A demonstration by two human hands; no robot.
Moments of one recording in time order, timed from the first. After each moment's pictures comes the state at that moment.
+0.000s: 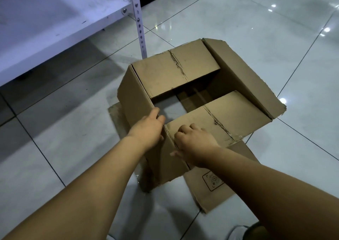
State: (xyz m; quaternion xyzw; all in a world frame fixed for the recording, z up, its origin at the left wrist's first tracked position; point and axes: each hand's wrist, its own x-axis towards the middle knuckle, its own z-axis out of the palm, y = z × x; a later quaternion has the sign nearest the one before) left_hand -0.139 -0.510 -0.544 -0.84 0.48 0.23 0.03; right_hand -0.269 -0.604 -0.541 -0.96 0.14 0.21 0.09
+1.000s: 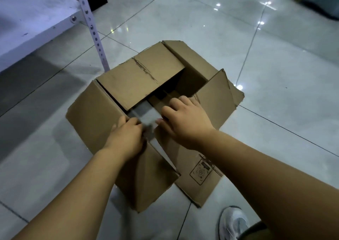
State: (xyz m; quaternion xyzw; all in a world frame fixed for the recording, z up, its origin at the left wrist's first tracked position) left_hand -0.130 -0.514 -0.538 -0.81 0.54 0.22 -0.02; right_hand -0.268 -0.626 -0.490 -0.98 0.21 -0.05 0.02
